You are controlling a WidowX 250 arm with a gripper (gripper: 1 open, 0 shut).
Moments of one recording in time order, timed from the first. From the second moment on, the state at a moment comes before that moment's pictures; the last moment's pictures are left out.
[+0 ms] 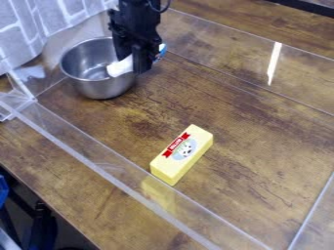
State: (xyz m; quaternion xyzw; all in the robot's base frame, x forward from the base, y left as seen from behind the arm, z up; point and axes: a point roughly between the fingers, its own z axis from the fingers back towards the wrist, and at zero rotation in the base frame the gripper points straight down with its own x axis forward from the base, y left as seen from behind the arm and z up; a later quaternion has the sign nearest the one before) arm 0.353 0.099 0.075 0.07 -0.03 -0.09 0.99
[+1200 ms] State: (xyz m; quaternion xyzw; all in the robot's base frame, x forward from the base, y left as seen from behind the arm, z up) arm 0.349 0.106 0.086 0.06 -0.03 -0.07 1.00
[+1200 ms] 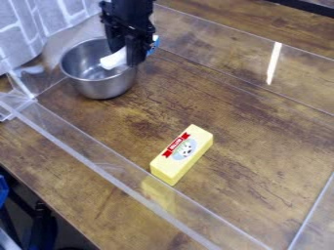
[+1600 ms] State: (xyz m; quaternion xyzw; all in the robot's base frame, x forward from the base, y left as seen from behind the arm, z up) arm 0.348 0.111 0.086 0.06 -0.03 -0.06 1.00
